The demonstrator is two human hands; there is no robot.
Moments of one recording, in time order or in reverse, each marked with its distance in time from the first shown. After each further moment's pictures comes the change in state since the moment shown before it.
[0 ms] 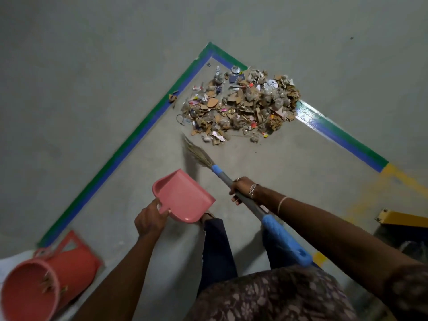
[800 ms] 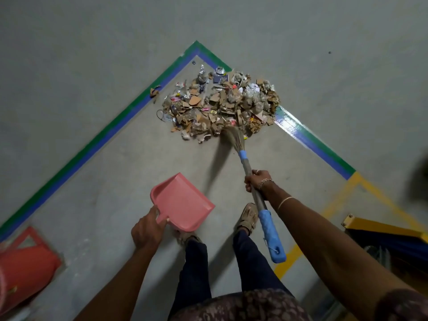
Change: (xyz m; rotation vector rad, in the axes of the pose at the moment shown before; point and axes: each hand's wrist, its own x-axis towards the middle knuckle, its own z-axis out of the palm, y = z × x) left_hand -0.064 0.046 0.083 -0.046 -0.011 0.044; right_hand -0.013 0.041 -0.119 0.141 0.417 -0.067
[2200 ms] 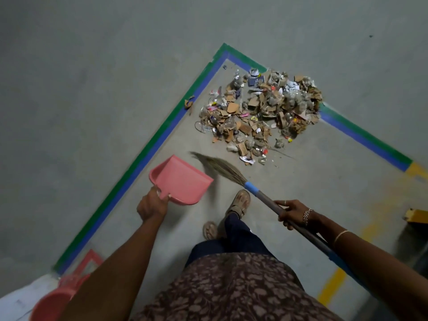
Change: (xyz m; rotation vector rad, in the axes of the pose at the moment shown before) left_hand 0.276 -0.136 -0.205 -0.024 0.026 -0.060; right_hand -0.040 -0.041 0.184 -0.301 -0.263 0.101
